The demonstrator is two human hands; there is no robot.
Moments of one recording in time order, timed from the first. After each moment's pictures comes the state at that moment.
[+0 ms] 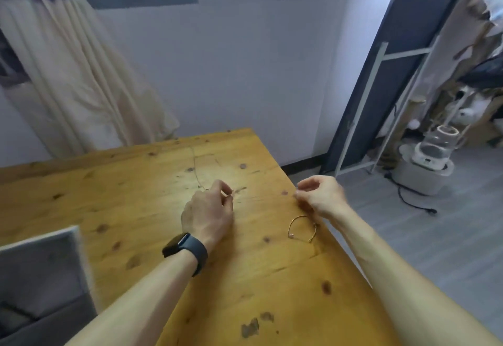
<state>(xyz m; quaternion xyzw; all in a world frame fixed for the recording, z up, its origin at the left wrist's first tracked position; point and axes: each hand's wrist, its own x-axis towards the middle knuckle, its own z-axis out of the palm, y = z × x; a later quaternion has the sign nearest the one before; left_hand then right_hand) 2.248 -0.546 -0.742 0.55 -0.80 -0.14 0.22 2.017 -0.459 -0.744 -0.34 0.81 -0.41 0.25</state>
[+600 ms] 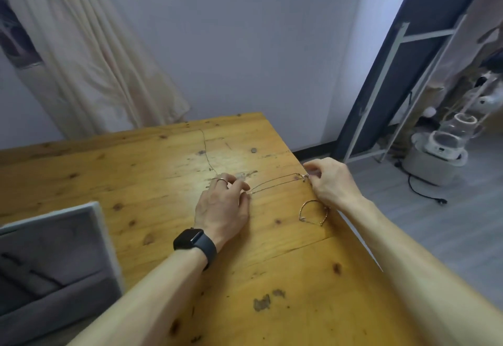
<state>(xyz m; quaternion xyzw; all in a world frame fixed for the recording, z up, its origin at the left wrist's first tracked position) 2.264 -0.527 -0.753 0.46 -0.86 -0.09 0.19 2.021 -0.461 -0.744 -0.51 0.81 -0.26 0.10</state>
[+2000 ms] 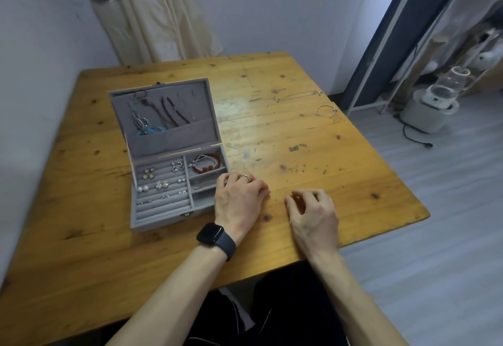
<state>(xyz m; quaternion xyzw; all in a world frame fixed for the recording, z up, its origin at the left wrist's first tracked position) 2.454 -0.280 -0.740 0.46 -0.87 -0.06 0.18 2.328 -0.180 -0.770 -0.43 0.82 -0.37 0.03</state>
